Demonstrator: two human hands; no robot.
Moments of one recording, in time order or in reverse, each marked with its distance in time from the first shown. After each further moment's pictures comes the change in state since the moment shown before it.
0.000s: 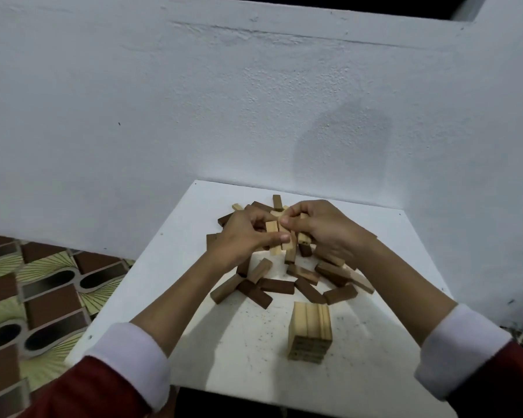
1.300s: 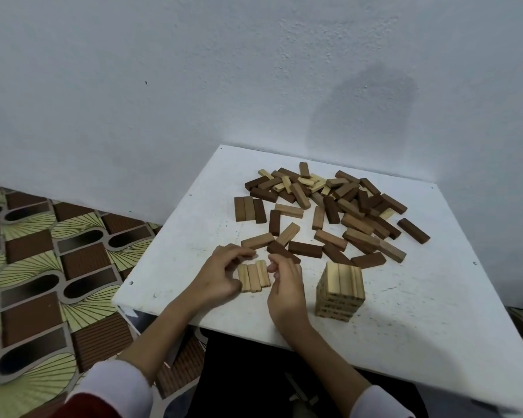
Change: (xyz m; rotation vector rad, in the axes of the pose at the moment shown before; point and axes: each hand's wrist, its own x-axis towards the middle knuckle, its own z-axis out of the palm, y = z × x) left_hand -0.100 -0.127 -0.042 0.349 0.039 -0.002; right_hand -0.054 0.122 0.178 -0.228 0.268 -0.098
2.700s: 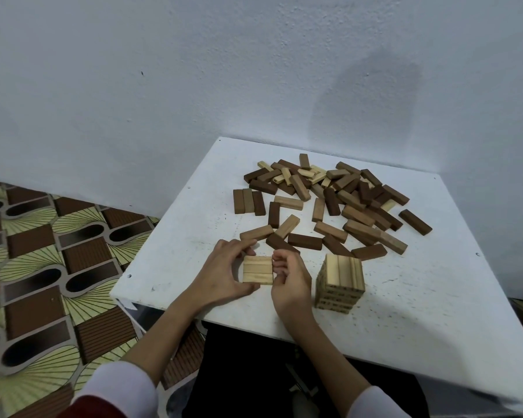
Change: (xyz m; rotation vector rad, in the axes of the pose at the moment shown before) left_hand 0.000 -0.013 0.010 0.225 0.010 0.095; right_hand 0.002 0.011 0.001 0.160 0.103 0.112
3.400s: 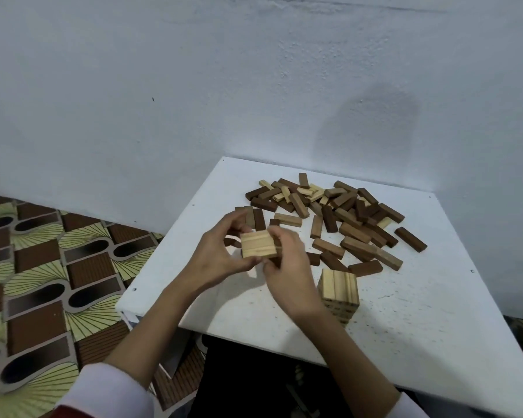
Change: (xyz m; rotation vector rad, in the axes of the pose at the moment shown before) left_hand 0.018 0.057 -0.050 -0.363 0.168 -0.032; right_hand 0.003 -0.085 -0.046 0.061 -0.214 -0.181
